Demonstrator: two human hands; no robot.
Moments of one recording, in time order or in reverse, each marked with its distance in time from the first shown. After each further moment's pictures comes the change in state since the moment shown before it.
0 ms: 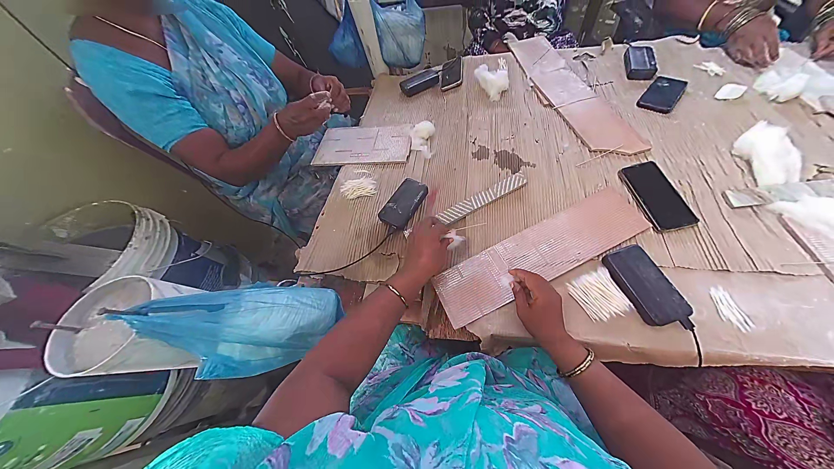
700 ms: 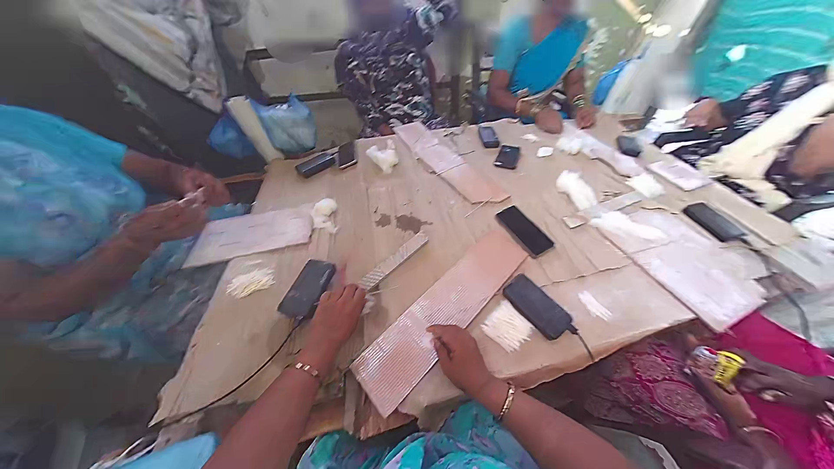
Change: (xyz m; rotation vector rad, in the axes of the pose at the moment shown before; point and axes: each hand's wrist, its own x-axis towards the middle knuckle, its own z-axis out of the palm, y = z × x) left_hand 0.055 -0.035 0.024 0.514 0.002 0.370; right_hand 0.003 0.002 -0.006 0.046 -0.037 0.019
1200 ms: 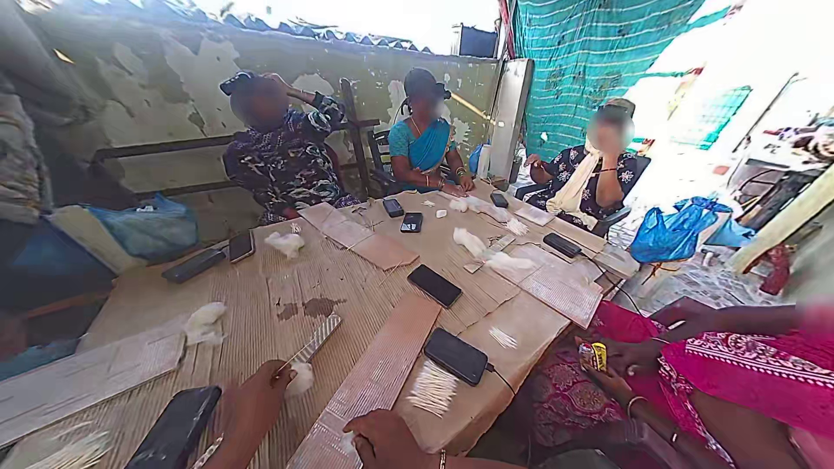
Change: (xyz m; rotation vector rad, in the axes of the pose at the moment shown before) left_hand 0.067 0.027 -0.018 -0.550 -0.009 -0.286; right_hand 0.006 -0.002 -0.005 0.050 -0.134 0.012
